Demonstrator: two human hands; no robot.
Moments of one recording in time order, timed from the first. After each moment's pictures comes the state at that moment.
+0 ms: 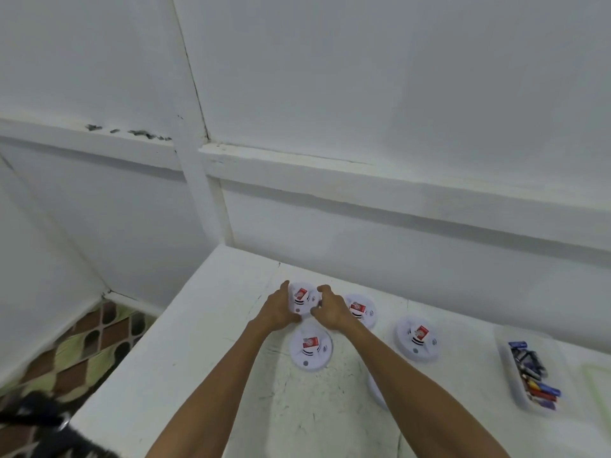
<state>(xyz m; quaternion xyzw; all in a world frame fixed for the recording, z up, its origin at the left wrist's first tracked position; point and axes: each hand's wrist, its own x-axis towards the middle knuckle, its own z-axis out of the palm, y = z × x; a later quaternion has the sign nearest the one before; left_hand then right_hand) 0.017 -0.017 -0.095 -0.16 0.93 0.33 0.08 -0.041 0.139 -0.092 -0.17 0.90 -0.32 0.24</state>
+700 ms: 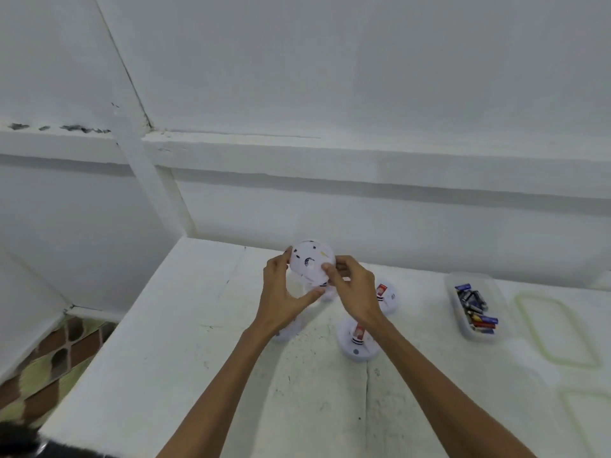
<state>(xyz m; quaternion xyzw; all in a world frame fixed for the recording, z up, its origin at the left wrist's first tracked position) 0.065 0.075 -0.065 -0.04 0.85 0.49 -0.15 0.019 0.249 -0.042 -0.10 0.80 -0.60 -0.02</state>
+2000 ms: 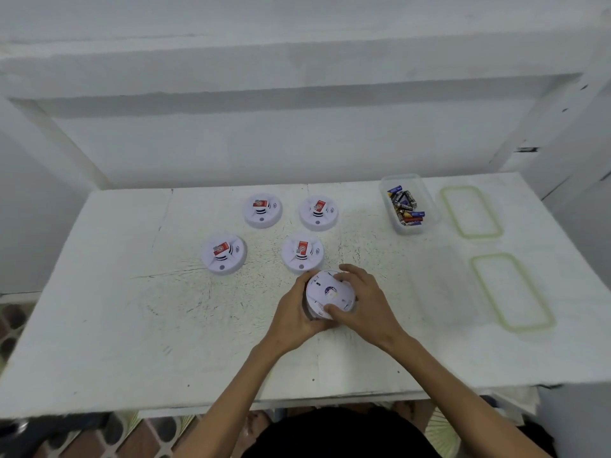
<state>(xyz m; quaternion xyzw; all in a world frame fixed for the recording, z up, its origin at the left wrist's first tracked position) 0.188 0.206 -0.145 0.07 0.82 0.56 0.08 0.183 0.391 -0.128 -0.07 0.91 -0.41 0.04</state>
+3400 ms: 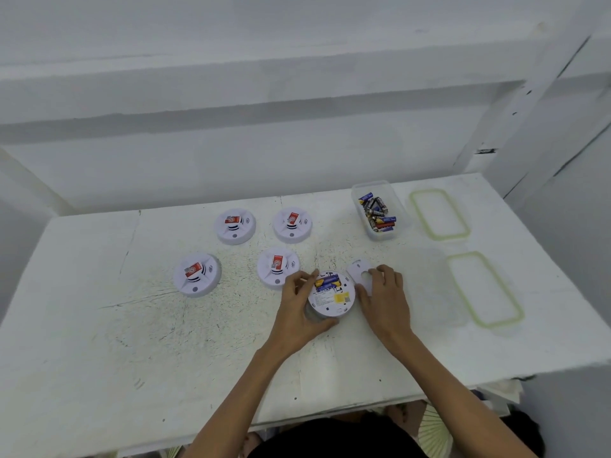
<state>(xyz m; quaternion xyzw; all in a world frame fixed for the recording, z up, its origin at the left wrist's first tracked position) 0.166 0.248 -0.155 0.14 0.85 0.51 0.05 0.163 0.454 -0.161 0.10 0.97 -0.21 -0.08</state>
